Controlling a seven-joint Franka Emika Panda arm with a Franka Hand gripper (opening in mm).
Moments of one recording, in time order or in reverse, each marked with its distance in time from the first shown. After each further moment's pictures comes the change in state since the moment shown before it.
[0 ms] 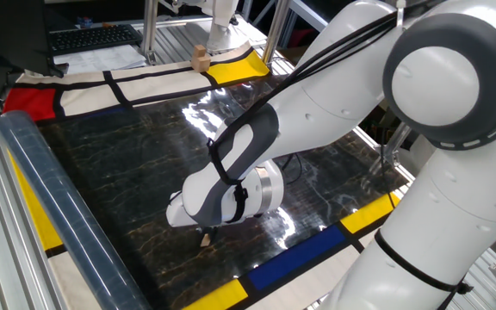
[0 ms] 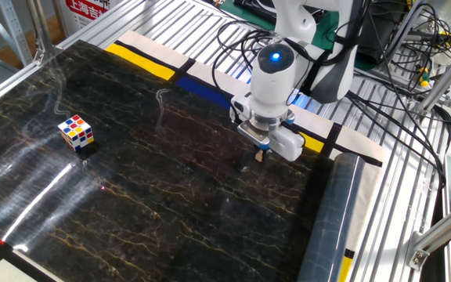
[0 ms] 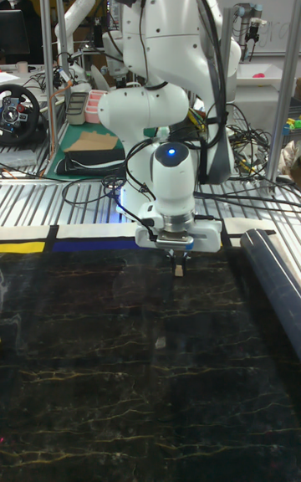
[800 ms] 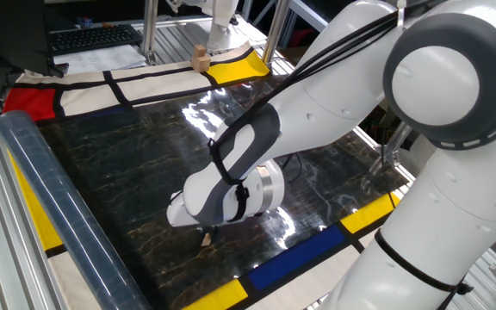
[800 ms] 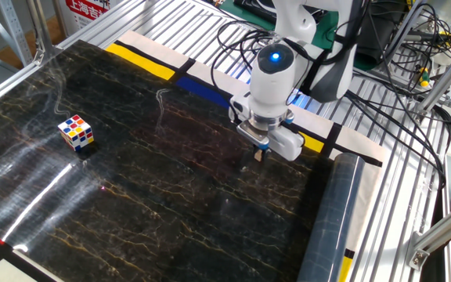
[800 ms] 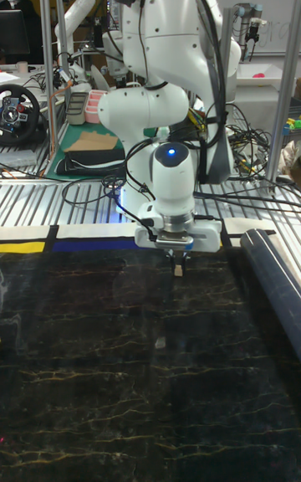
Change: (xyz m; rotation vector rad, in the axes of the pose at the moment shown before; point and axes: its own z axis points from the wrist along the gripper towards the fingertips) arm -0.003 -0.004 -0.003 0.009 0.007 -0.019
